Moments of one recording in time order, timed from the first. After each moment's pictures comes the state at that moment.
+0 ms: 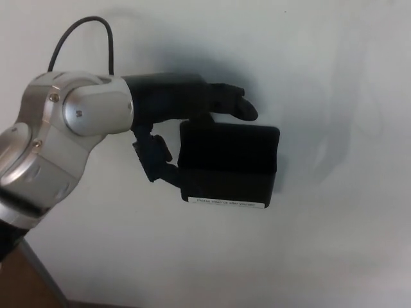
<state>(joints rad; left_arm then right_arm) -0.82 0.67 -0.50 -0.19 0.23 0.39 -0.82 0.03 -0.07 -0.08 1.17 -0.08 -0.76 0.06</state>
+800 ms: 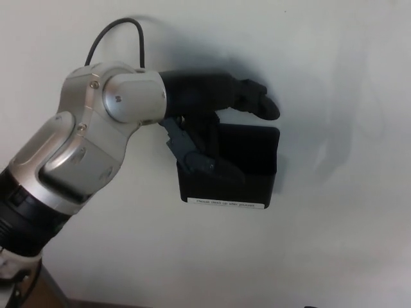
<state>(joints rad) -0.88 0.53 -0.53 -0.11 0.26 0.49 -0.84 0.01 -0.07 -0.07 1.17 -0.07 -0.76 0.05</state>
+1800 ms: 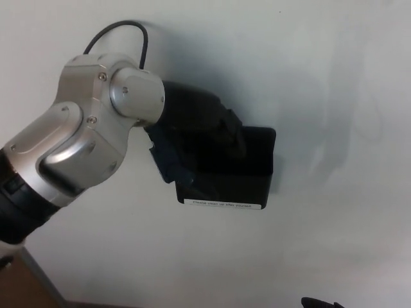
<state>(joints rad) -0.99 0.63 -0.69 -0.12 0.30 0.62 -1.05 -0.02 -0.07 -0.07 1.17 -0.07 -0.76 0.05</state>
